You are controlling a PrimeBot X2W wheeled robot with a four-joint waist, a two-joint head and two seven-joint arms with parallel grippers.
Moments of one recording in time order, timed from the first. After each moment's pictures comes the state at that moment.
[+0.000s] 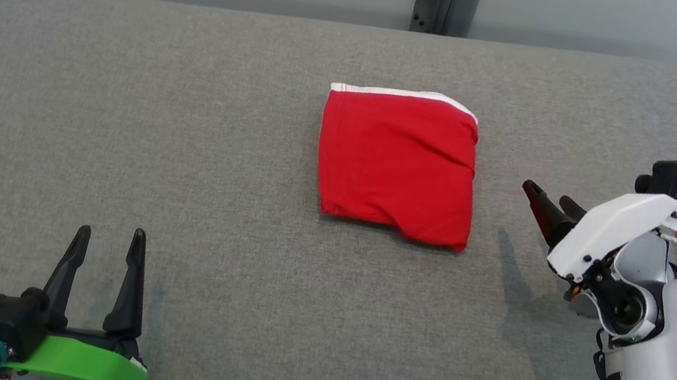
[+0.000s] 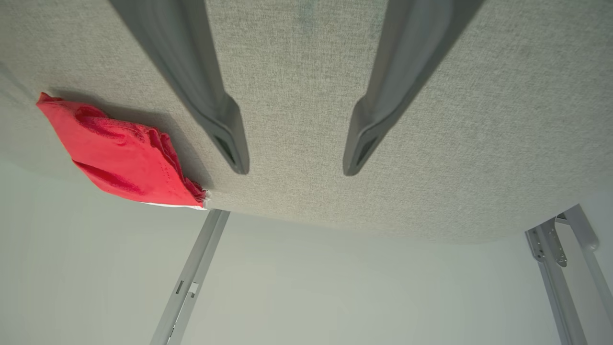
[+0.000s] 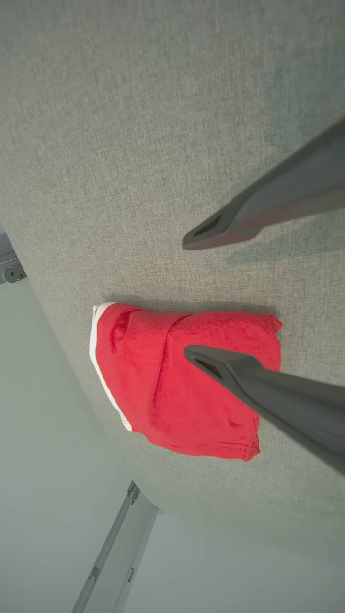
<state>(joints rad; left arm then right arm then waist) 0.02 0.05 -0.02 0.14 -0.30 -0.13 -0.26 -0.51 -0.07 -0.07 0.42 0.55 0.13 0.51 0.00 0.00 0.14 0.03</state>
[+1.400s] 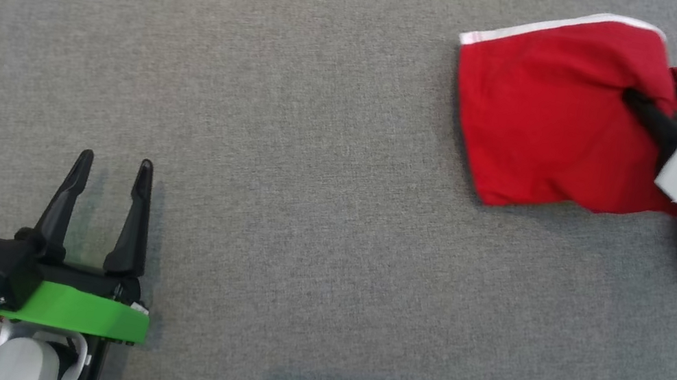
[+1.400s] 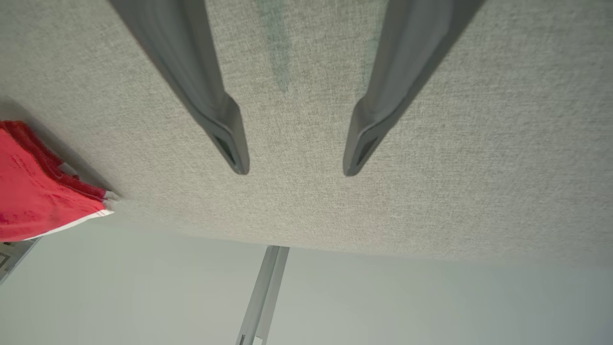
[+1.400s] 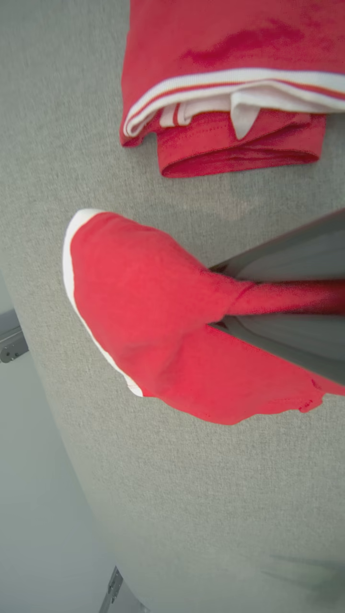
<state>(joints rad) -0.11 0.09 -0.06 0.07 -0.28 -0.13 -0.26 -0.67 -0.30 0.00 0.20 0.67 0.13 0.77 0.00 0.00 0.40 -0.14</state>
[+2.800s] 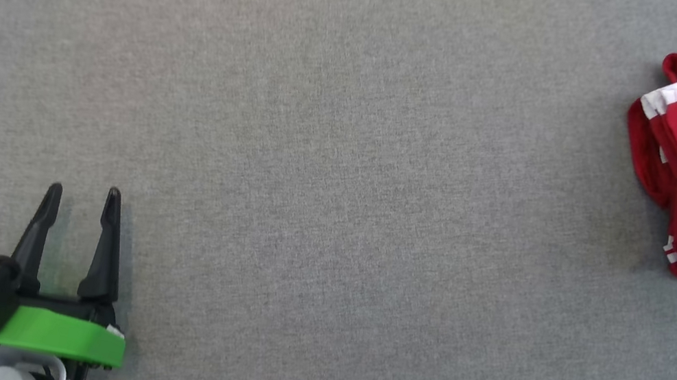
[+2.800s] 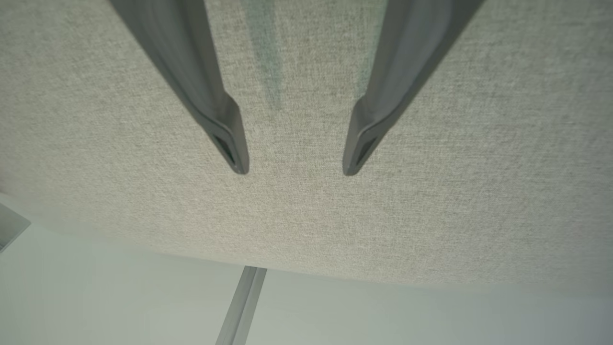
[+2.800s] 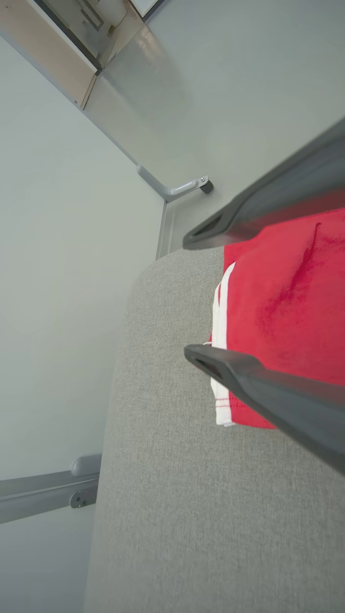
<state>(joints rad) -0.05 0.09 0.00 0.10 -0.29 -0.13 -0.26 -0.49 -0.44 -0.14 0.10 0.14 0.13 0.29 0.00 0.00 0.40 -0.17</state>
